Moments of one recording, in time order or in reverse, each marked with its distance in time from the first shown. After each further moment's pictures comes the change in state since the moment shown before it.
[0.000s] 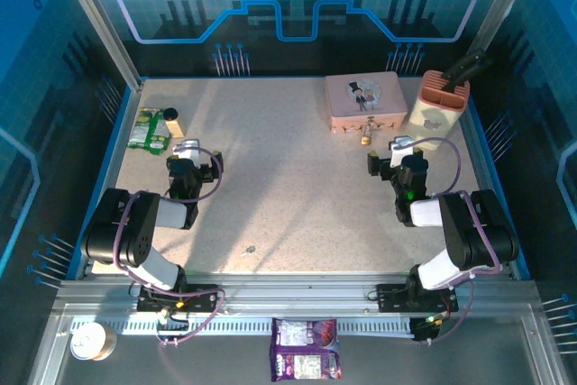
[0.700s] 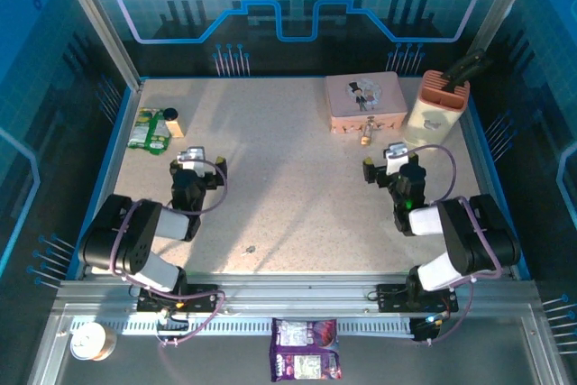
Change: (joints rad) left arm -0.090 -0.084 -0.123 0.119 -0.067 0.057; right arm 0.051 -0.060 -0.105 0.083 -0.018 -0.053
